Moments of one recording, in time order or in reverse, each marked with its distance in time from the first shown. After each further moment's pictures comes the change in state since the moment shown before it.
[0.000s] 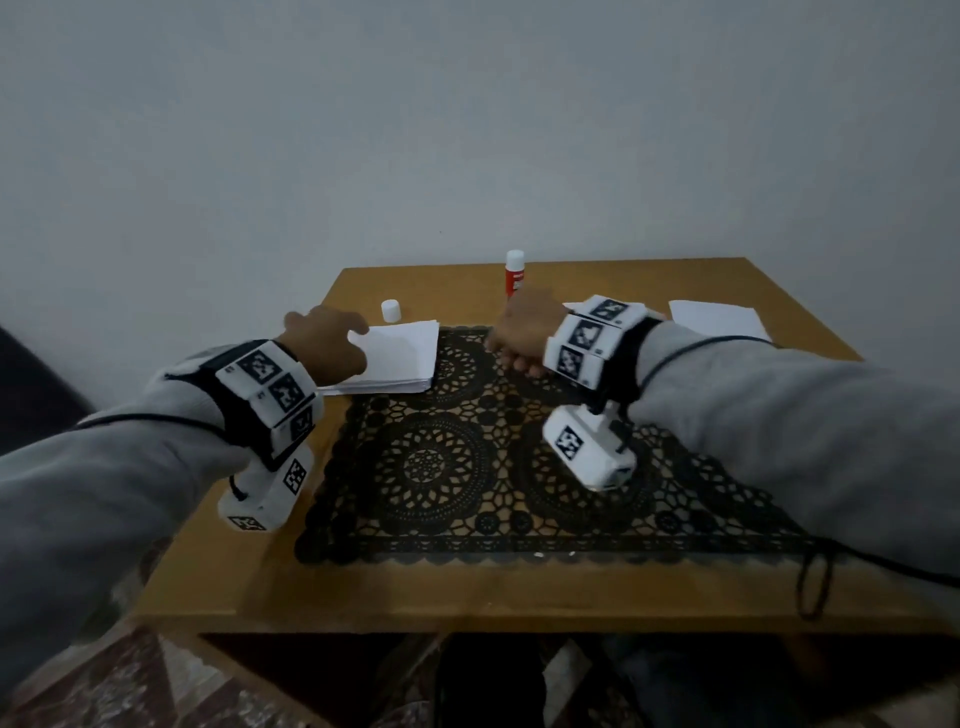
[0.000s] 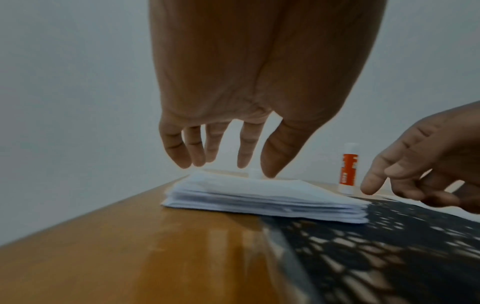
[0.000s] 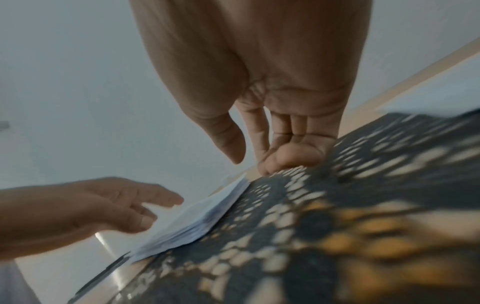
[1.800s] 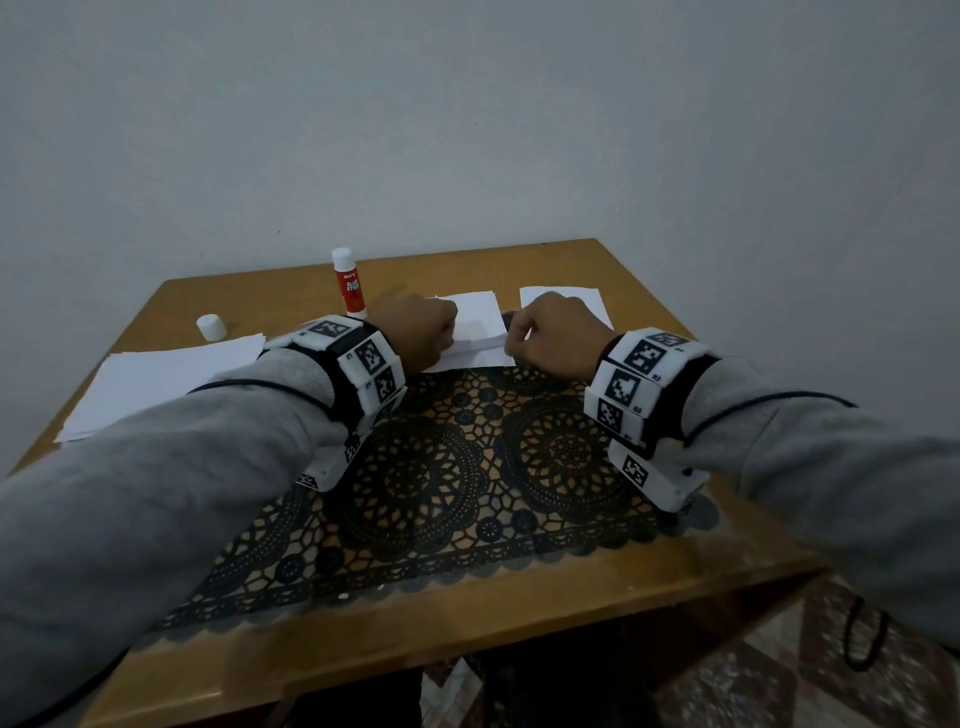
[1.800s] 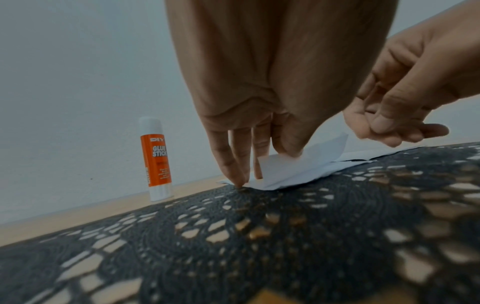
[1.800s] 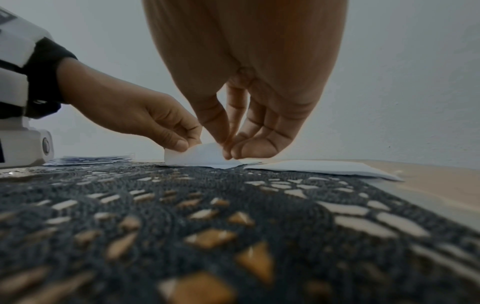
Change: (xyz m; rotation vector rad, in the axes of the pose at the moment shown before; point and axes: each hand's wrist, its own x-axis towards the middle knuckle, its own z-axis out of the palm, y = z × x) left_hand 0.039 0.225 0.062 0.308 0.053 0.654; right_hand -0.070 0.160 -0.062 -0.061 0.285 0.005
